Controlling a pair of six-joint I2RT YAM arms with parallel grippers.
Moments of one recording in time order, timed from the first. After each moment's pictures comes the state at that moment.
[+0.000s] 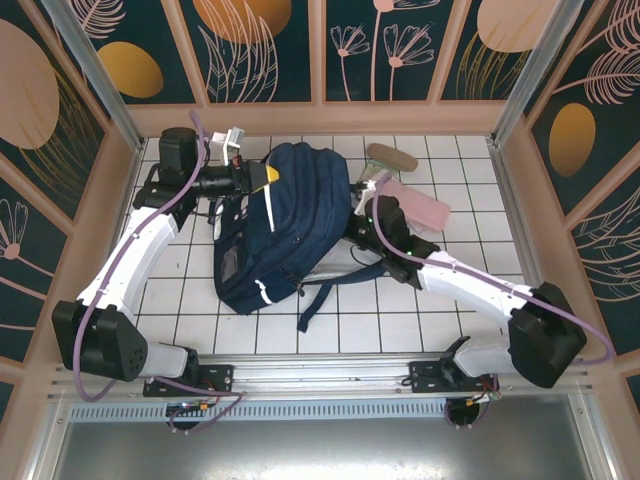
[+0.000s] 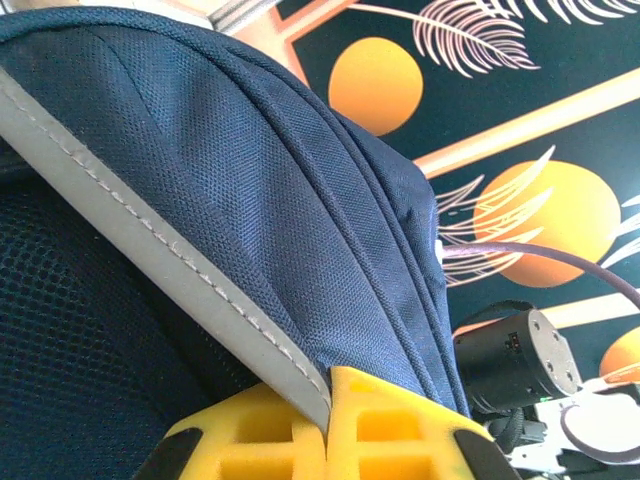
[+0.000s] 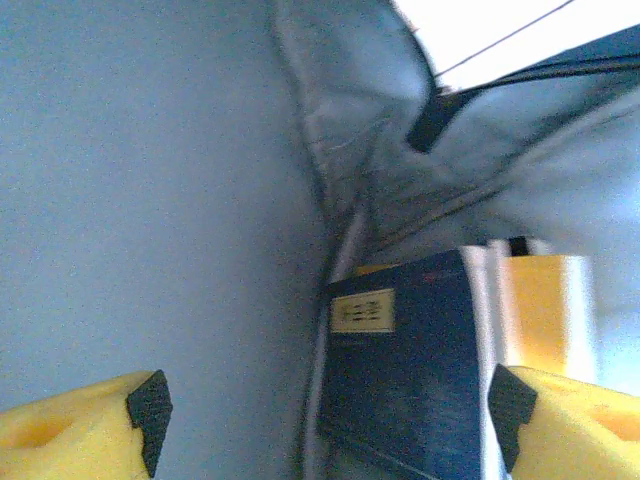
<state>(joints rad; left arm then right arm) -0.19 1.38 1.26 -0.31 1.01 -0.71 0.75 1.29 0.81 0.19 -0.07 0.95</state>
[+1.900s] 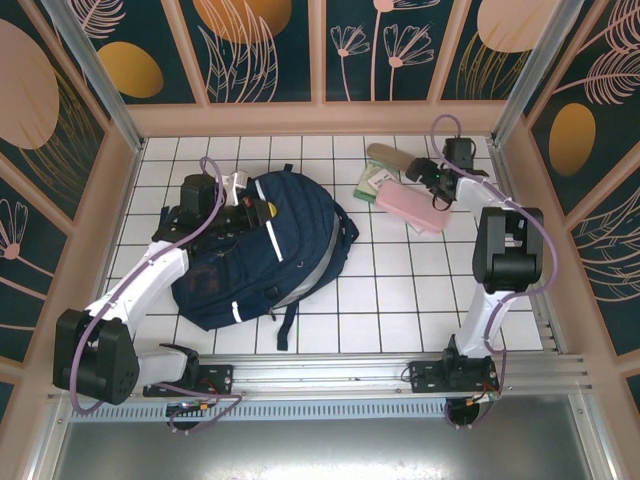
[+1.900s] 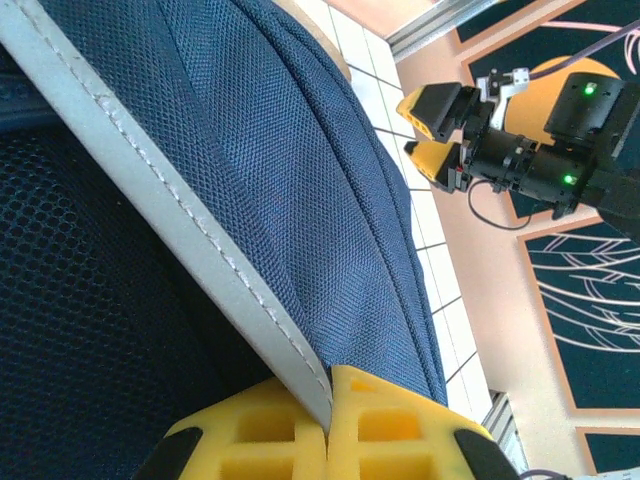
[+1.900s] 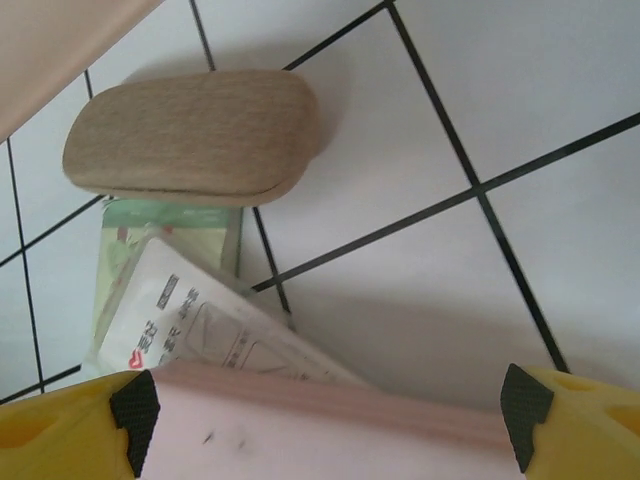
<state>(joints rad) -0.28 1.28 0.87 -0.12 0.64 -0.67 -0.02 1.93 1.36 -0.28 -0.20 0.49</state>
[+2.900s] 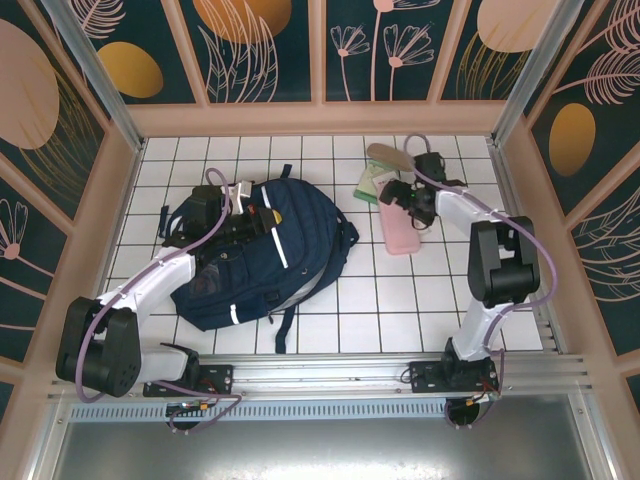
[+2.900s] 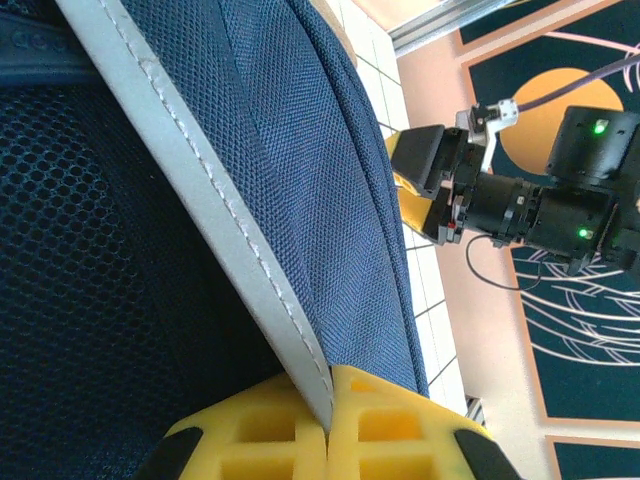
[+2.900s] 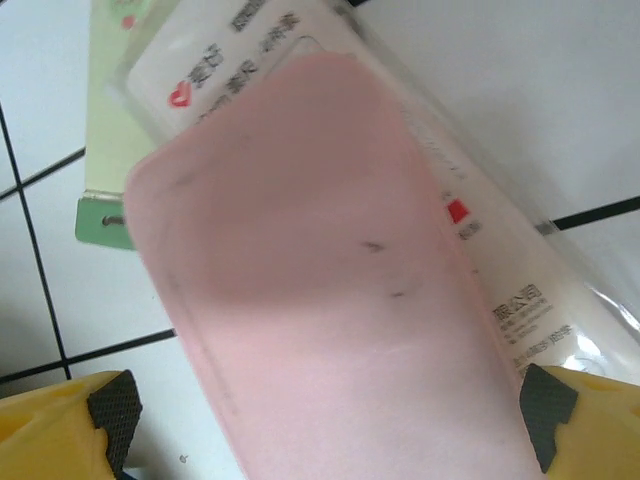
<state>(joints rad) -0.29 1.32 0.76 0.05 0.66 -0.78 0.21 1.80 1.24 -0.45 -0.07 0.54</state>
